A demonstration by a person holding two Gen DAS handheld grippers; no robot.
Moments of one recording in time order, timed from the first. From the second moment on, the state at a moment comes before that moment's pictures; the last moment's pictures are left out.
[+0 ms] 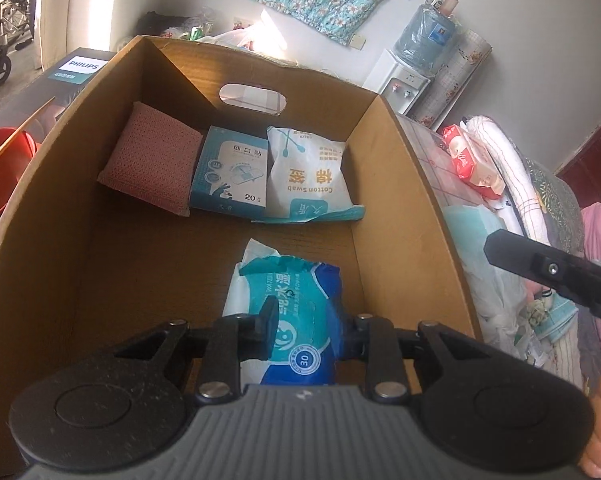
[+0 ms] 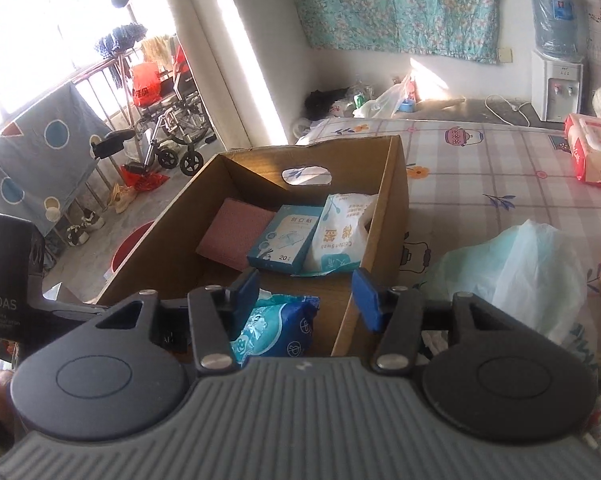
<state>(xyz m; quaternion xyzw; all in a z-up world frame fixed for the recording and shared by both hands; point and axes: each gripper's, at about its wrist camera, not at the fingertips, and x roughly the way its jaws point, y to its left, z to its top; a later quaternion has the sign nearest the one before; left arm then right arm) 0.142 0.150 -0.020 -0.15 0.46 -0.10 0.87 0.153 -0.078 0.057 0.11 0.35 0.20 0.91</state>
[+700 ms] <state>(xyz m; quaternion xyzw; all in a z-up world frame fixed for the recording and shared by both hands) 0.178 0.127 -0.059 -0.02 0.64 -0.09 0.77 0.133 -0.172 0.016 0.30 0.33 0.20 0.87</state>
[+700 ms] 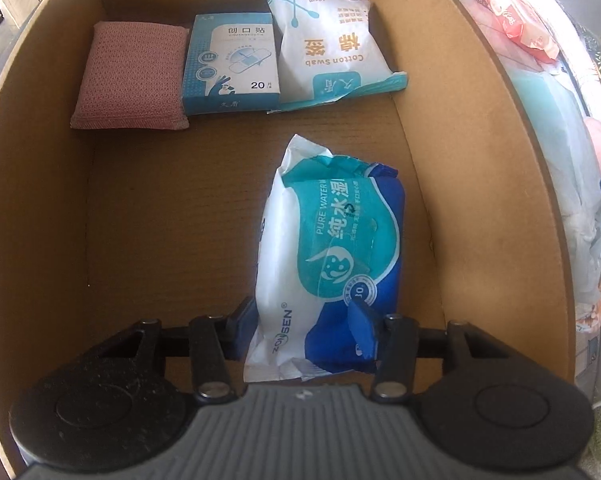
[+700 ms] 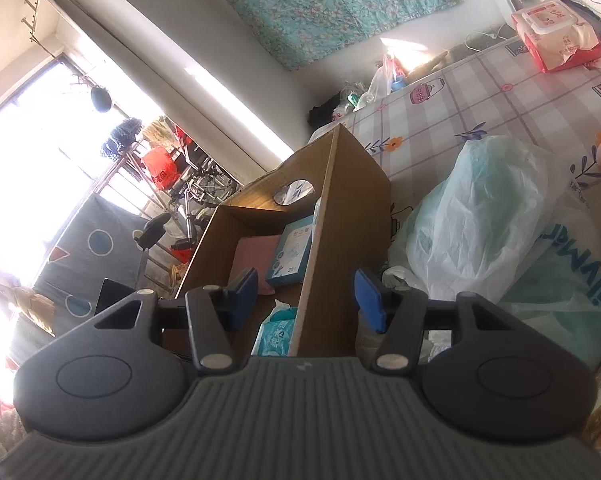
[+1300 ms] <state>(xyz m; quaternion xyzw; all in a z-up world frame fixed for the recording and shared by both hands) 0.215 0.091 -0.059 -0.11 0.62 -0.04 0.77 0.140 -0.203 -0.007 0.34 0.33 0.18 0.86</state>
